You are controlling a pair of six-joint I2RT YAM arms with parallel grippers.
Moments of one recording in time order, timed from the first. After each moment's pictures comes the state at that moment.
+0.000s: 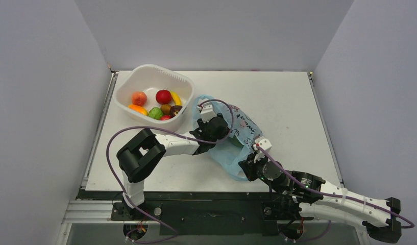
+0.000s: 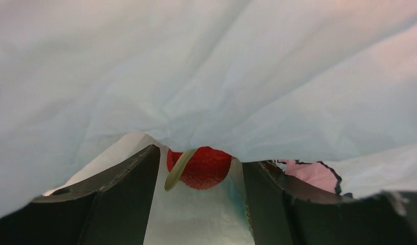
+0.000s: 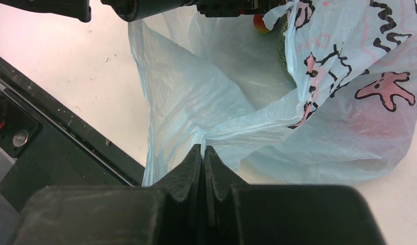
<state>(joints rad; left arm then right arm) -0.92 1.88 1.10 0.16 -0.62 -0.90 1.20 0.55 0.52 -0.45 0.45 0.46</state>
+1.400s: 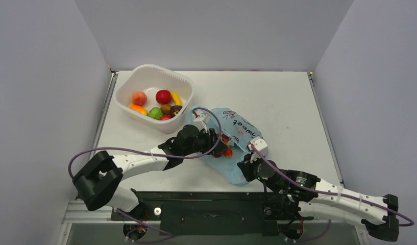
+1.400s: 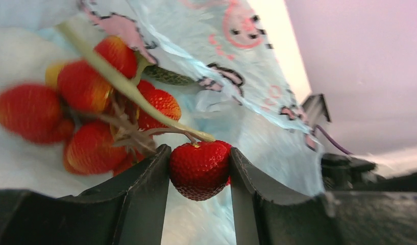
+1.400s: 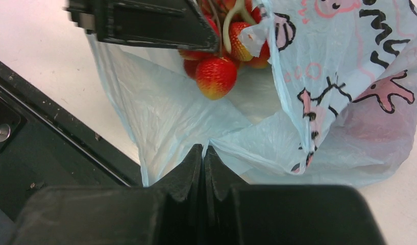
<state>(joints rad) -0.88 1.46 0.71 0.33 0.10 -0.81 1.20 0.60 0.52 -0.45 0.45 0.46</state>
